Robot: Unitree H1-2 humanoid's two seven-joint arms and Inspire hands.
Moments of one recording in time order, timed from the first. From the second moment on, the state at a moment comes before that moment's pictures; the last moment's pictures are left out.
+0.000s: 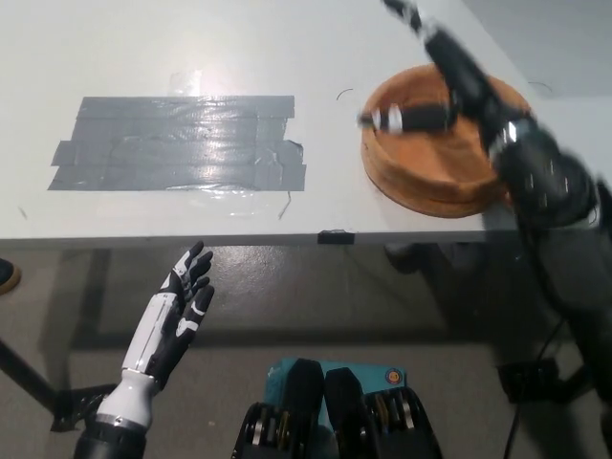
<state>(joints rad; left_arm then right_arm) -0.13 0.15 -0.05 0.13 0.05 -0.24 -0.08 -0.77 -0.21 0.18 0.37 -0.28 -0.02 0.17</state>
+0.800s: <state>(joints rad) -0.13 0.16 -0.05 0.13 0.06 -0.24 -0.08 -0.05 -0.21 0.13 -0.27 -0.14 -0.08 0.17</state>
